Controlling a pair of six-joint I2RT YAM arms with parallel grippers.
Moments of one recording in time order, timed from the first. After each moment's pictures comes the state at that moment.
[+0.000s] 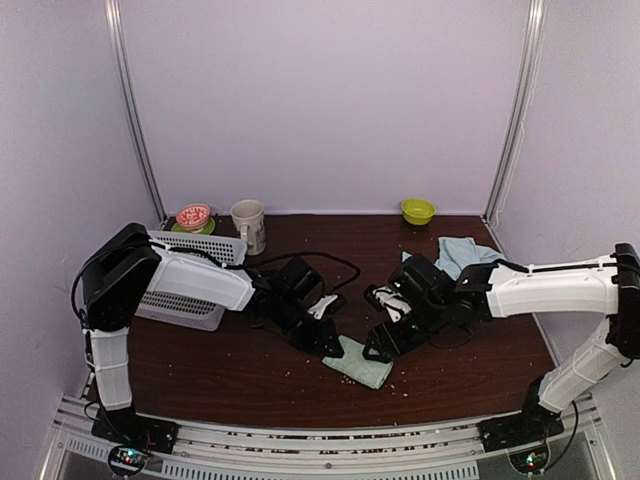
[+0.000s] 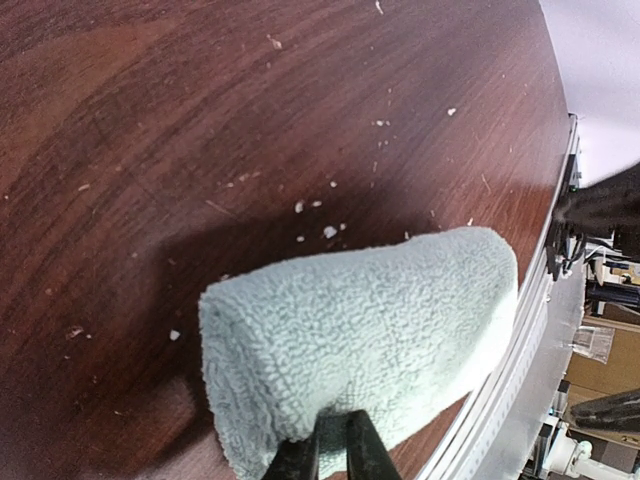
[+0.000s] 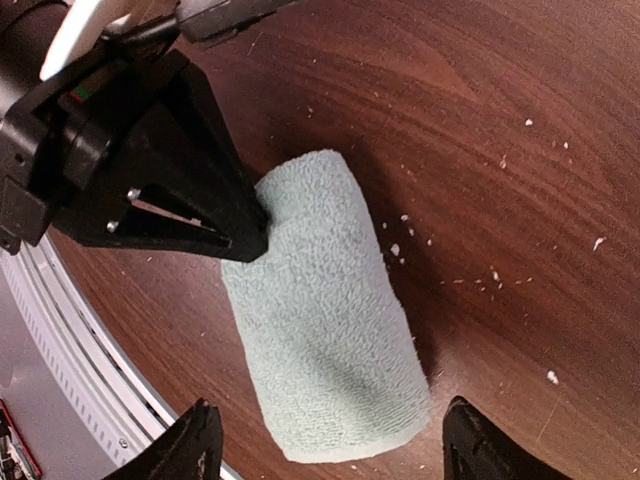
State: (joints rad) left arm -0.94 2.00 1.22 -0.21 0.55 -0.54; right arm 0.93 1.46 0.91 -0.49 -0.17 0.42
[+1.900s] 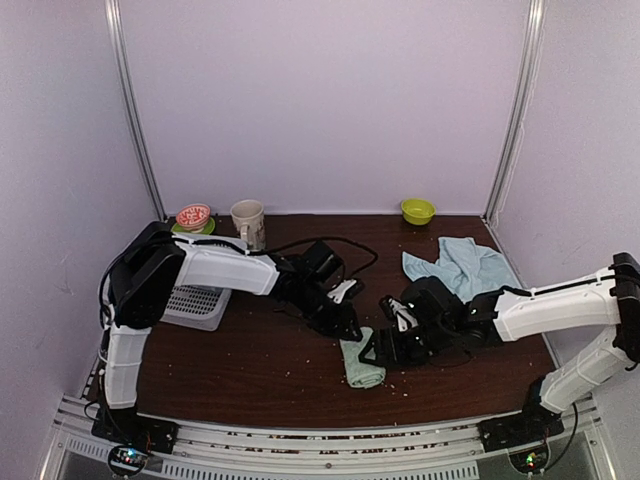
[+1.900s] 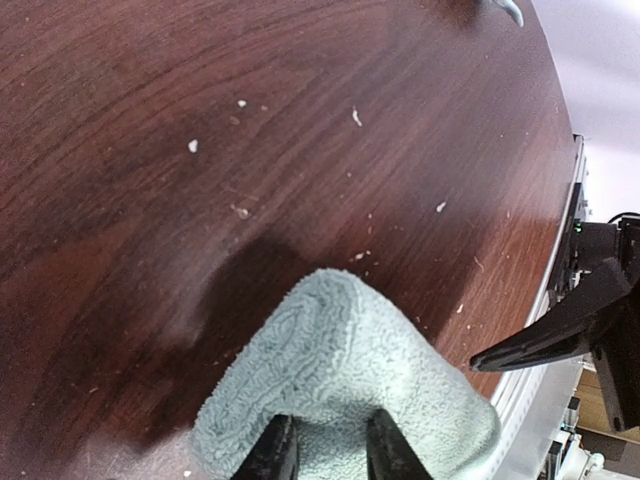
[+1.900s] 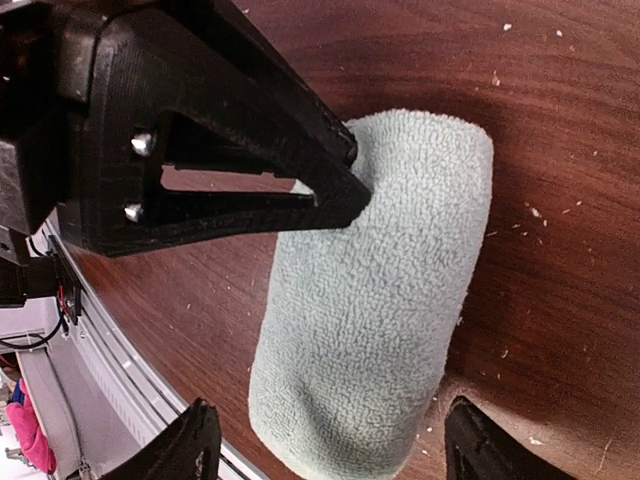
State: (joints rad) left arm -0.93 2.17 1.51 -0.35 0.52 -0.48; right arm 0.95 1.41 0.68 -0.15 -0.21 0.81
